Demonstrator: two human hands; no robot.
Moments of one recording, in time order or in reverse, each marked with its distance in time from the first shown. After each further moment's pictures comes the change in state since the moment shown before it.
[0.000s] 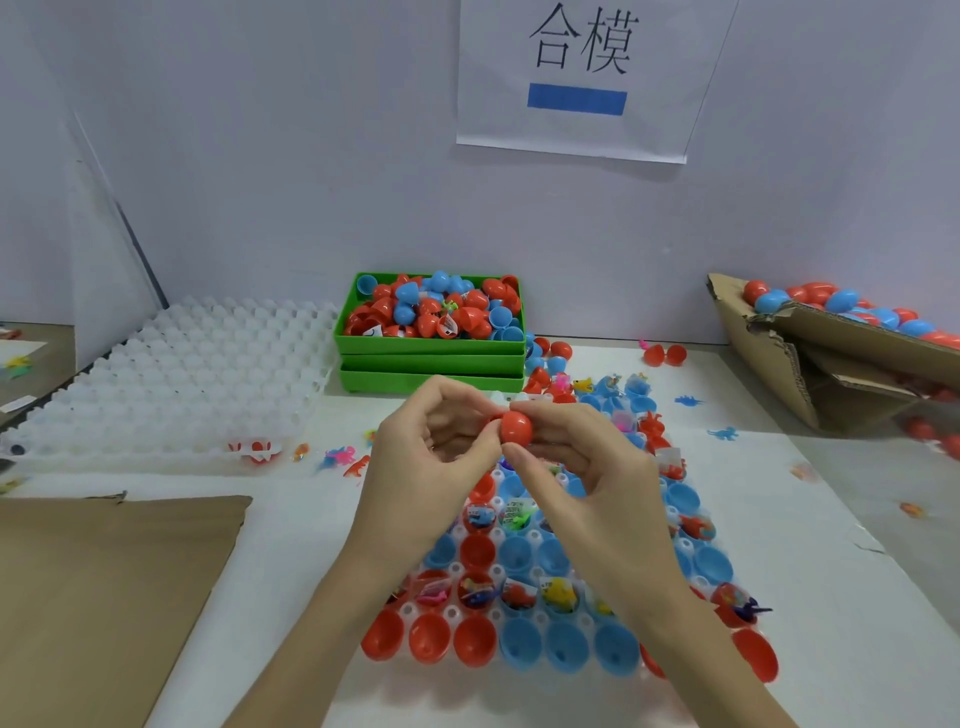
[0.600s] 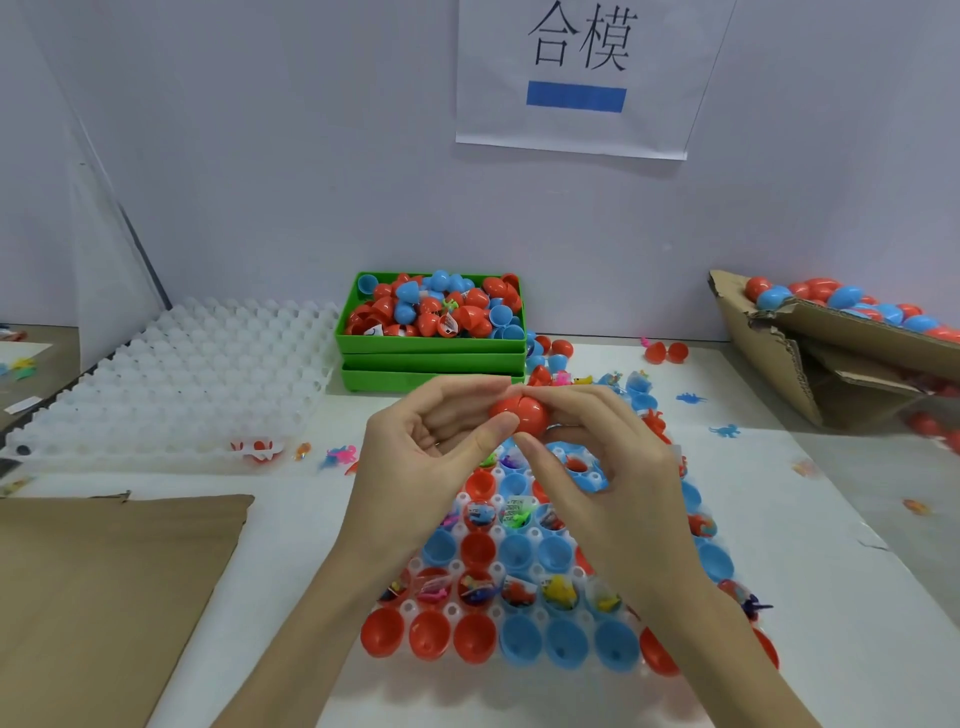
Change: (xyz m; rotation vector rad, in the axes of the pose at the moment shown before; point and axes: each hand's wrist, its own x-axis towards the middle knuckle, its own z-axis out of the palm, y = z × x) left_hand 0.000 0.006 -0.002 -0.144 -0.049 0.004; right_hand 0.006 -0.005 -0.010 -0.233 0.050 -0.187
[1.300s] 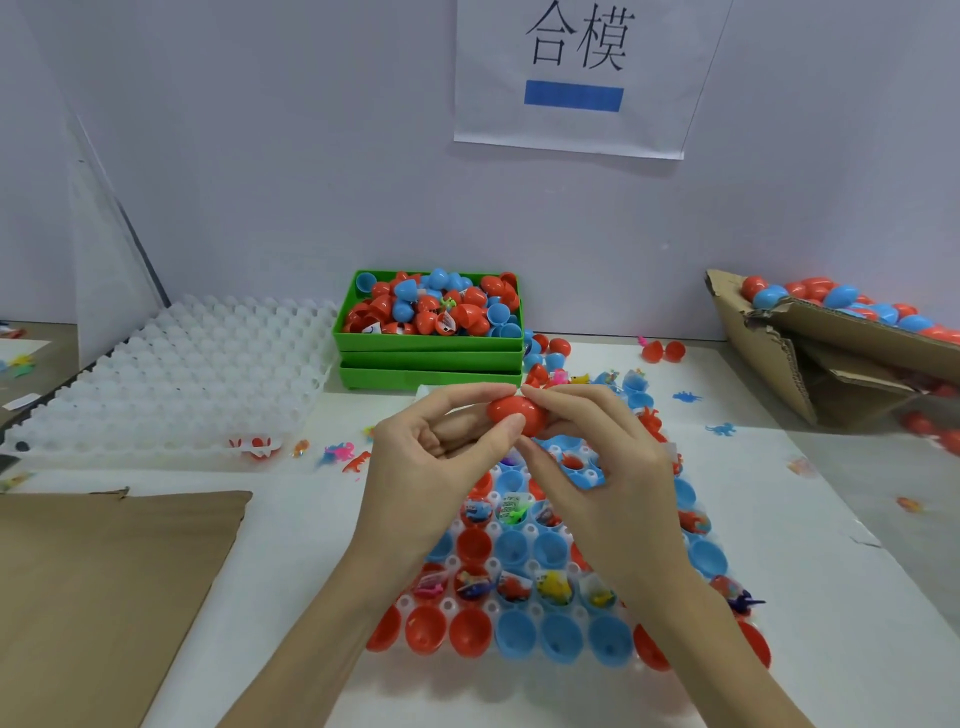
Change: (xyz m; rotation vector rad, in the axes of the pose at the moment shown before) left_hand -0.006 -0.002 0.012 -0.065 0.049 -0.085; right_hand -0.003 0.009 0.001 -0.097 0.035 -0.032
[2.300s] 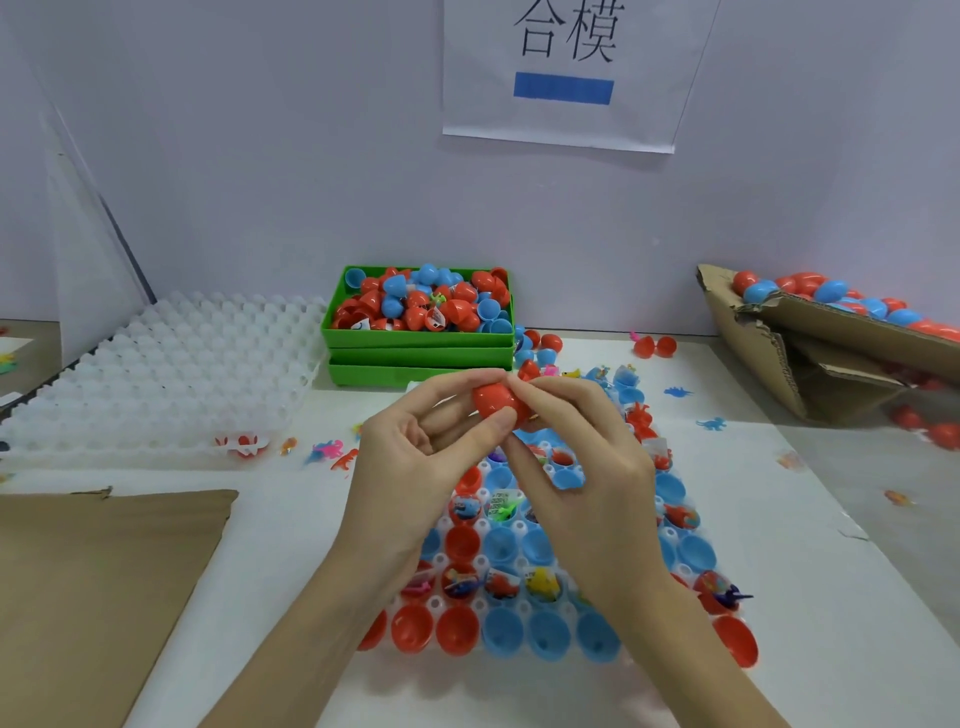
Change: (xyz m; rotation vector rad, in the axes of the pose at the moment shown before) left_hand 0.001 -0.001 0.001 -0.142 -0.048 0.001; right_hand -0.002 -0.007 0.004 -0.035 0.057 -0.064
